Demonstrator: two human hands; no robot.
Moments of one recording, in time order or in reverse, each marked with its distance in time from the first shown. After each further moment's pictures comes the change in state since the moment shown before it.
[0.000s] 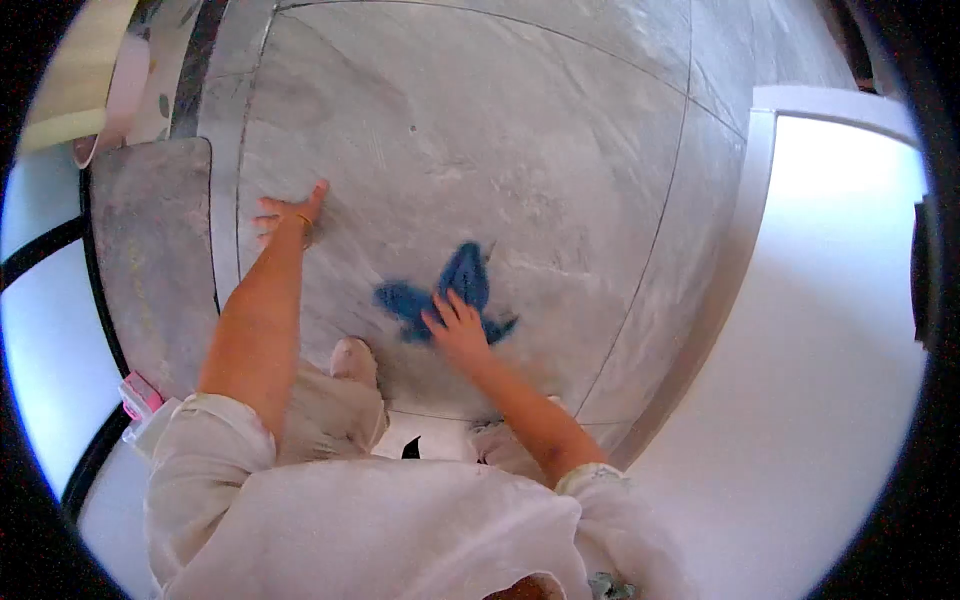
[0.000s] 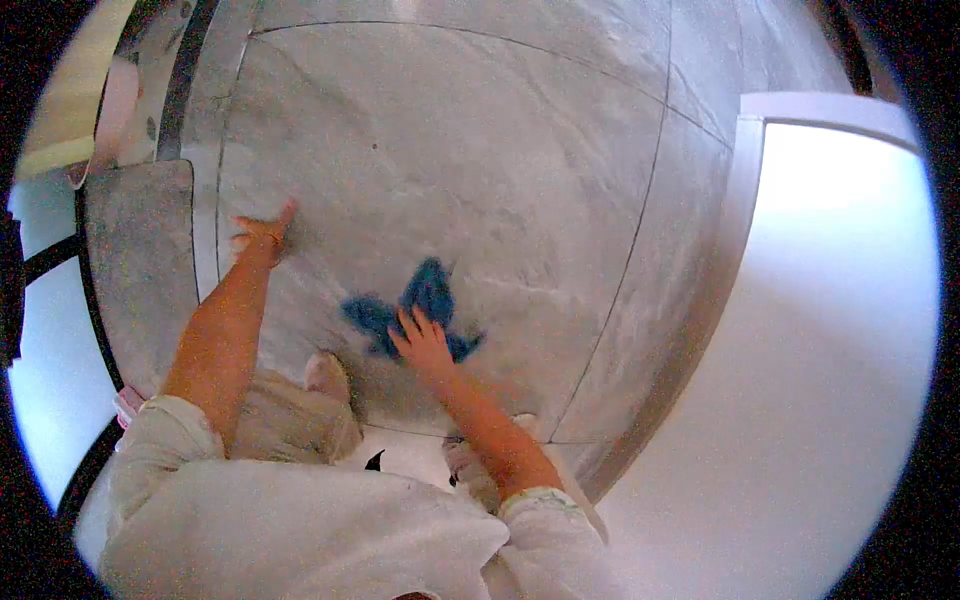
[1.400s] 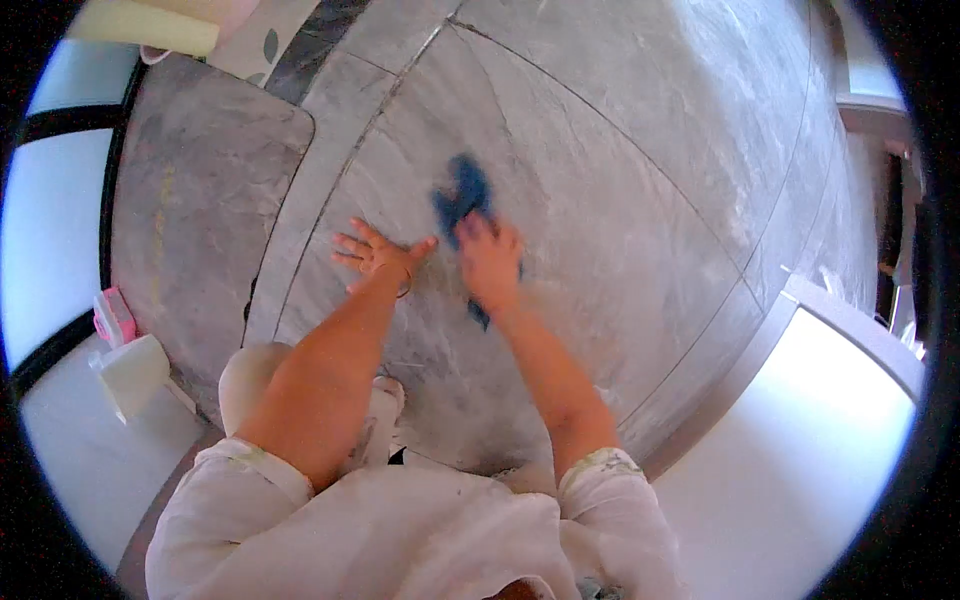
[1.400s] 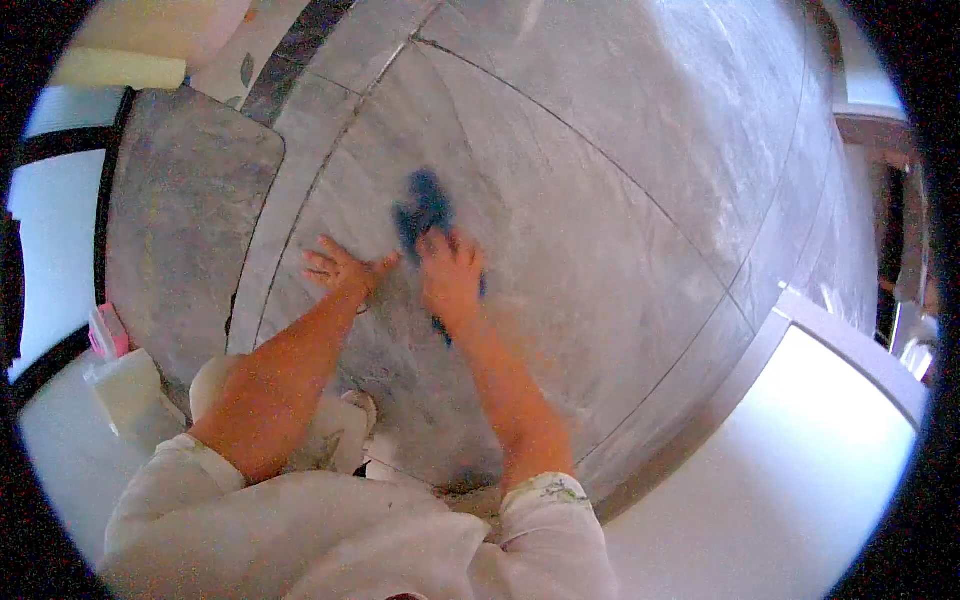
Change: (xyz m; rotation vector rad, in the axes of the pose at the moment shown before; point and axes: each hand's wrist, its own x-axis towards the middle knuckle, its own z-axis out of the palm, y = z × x) left_hand -0.006 0.008 -0.018 -0.103 -0.182 -0.025; right_hand 0.294 0.004 -0.033 -0.178 0.076 -0.177
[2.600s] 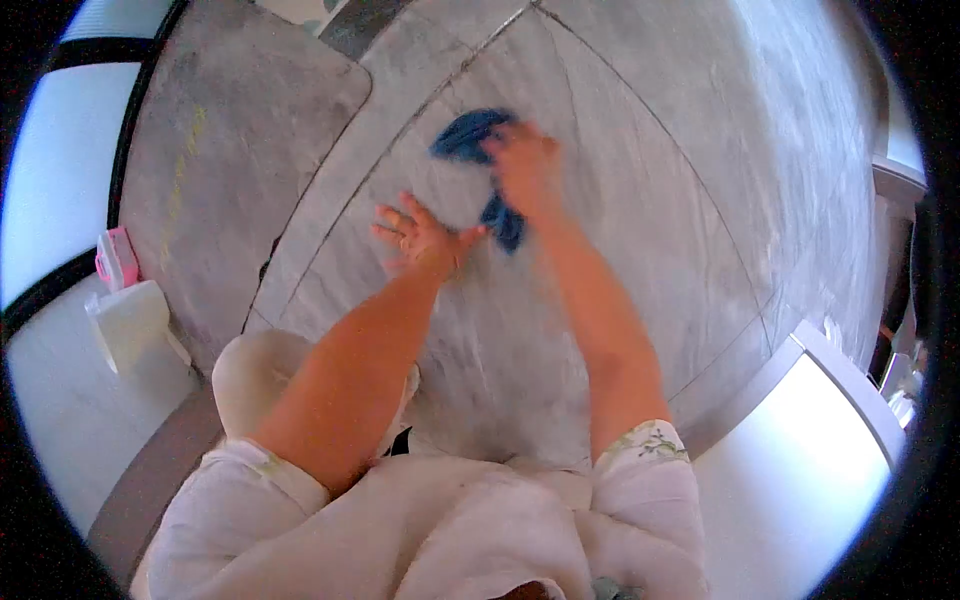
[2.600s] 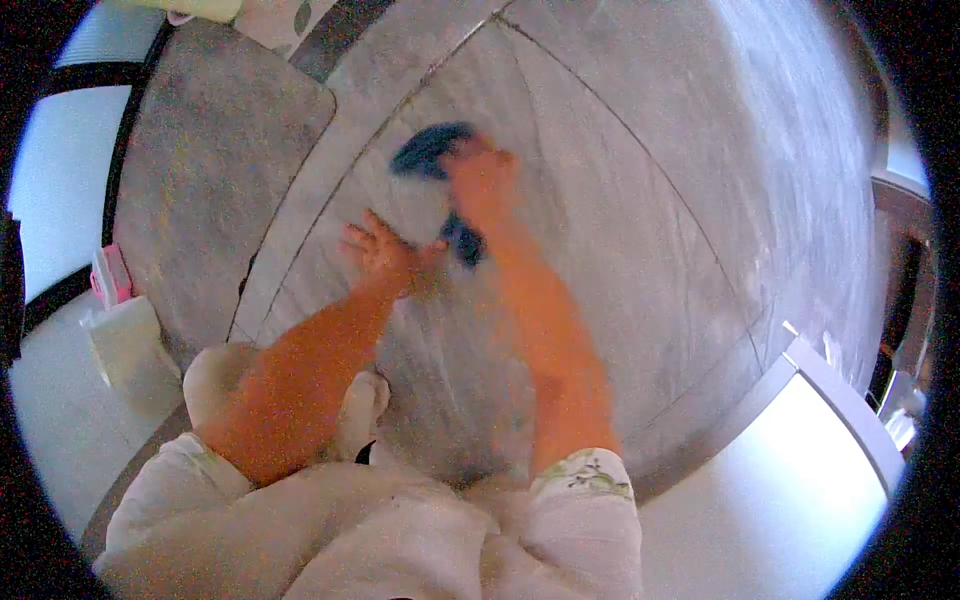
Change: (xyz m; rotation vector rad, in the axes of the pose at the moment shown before) left_hand -0.009 -0.007 -0.008 -0.090 -0.093 0.067; right_hand 0.132 0.004 0.012 -0.049 -0.253 -0.217
